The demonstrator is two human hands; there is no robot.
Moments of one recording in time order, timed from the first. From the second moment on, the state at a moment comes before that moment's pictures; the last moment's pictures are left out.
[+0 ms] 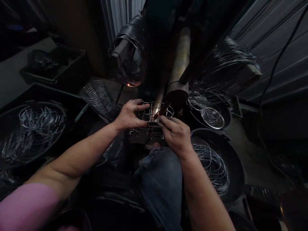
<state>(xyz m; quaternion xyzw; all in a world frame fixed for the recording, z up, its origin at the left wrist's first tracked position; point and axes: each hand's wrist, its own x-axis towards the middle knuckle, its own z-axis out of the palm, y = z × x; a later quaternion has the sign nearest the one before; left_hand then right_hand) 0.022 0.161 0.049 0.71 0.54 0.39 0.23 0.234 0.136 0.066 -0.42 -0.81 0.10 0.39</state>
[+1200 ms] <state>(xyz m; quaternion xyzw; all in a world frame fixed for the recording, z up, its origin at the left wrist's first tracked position) 0.005 0.064 0.031 0.72 0.52 0.39 0.25 0.195 0.047 0.087 -0.44 -0.90 0.02 -0.03</state>
